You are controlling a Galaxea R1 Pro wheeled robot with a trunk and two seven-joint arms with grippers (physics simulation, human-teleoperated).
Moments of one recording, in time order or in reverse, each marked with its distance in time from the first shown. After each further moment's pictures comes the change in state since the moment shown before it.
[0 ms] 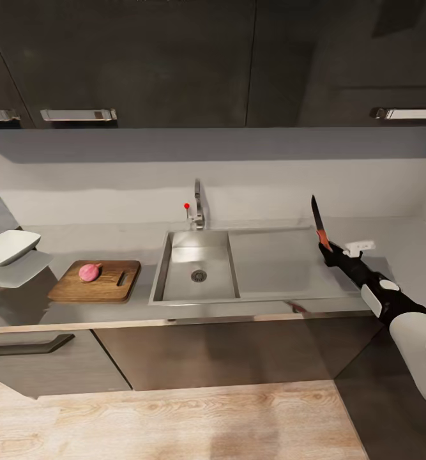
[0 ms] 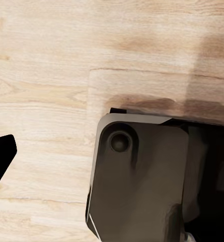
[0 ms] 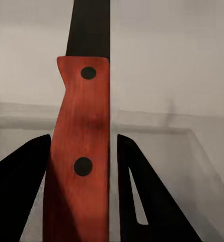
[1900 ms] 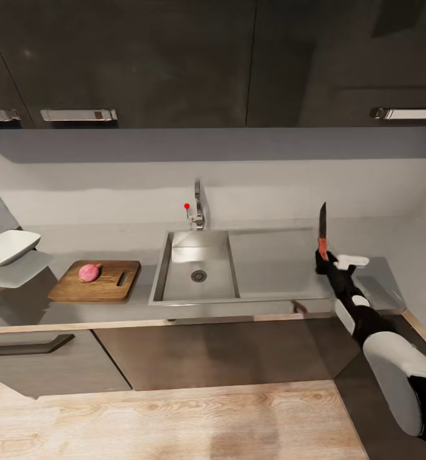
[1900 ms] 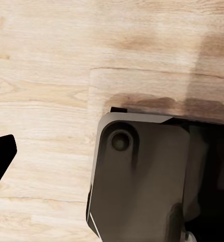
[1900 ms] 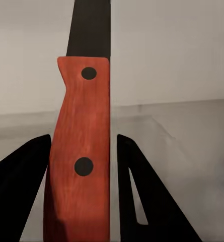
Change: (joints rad) left arm 0.000 0.000 0.001 0.004 0.000 0.000 0.000; right arm 0.129 0.124 -0.008 -0.112 -0.005 -0.068 -0.367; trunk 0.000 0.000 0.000
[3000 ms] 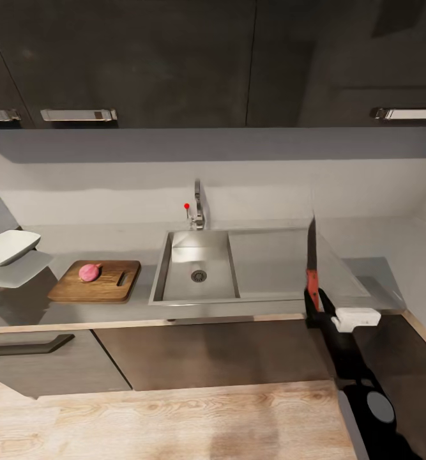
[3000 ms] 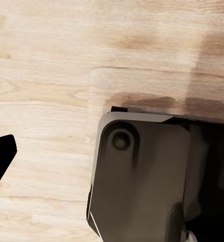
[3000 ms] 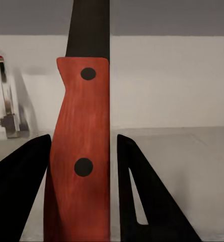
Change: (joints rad) left arm 0.000 0.000 0.000 0.001 0.000 0.001 0.001; right arm 0.825 0.220 0.006 -1.215 0.057 0.211 -0.009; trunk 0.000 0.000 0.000
